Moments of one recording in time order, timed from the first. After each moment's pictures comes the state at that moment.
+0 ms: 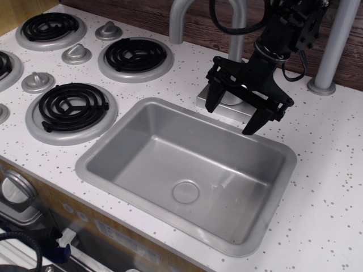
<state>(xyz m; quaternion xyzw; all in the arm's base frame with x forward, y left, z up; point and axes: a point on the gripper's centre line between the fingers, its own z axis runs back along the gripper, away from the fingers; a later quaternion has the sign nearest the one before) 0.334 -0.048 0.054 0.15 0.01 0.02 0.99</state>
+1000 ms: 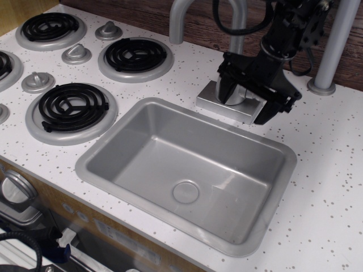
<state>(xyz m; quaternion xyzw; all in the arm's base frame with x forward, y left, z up) 0.367 -0.054 0.055 0.13 -0.07 -0.01 0.99</state>
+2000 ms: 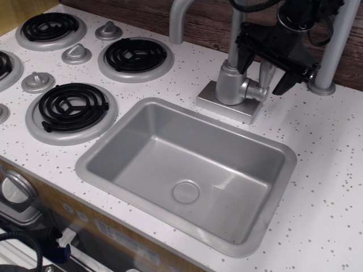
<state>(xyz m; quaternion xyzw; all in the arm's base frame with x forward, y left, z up) 0.401 -0.061 0.081 0.13 -0.15 -0.02 0.98</state>
